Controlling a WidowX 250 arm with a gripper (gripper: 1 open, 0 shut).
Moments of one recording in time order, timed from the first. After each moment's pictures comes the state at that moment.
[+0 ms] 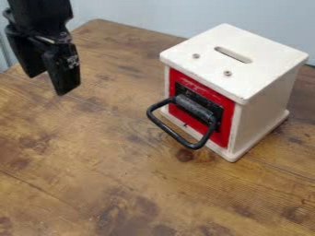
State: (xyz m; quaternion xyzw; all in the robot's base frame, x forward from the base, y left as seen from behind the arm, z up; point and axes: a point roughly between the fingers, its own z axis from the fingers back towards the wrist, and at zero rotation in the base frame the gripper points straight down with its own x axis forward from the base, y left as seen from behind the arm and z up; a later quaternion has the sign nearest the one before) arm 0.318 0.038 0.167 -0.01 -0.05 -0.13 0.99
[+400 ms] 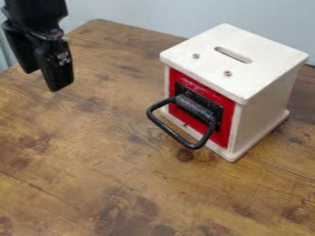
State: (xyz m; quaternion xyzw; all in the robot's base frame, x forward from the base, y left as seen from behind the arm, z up) arm 0.321 0.046 0.169 -0.01 -0.05 -0.16 0.99
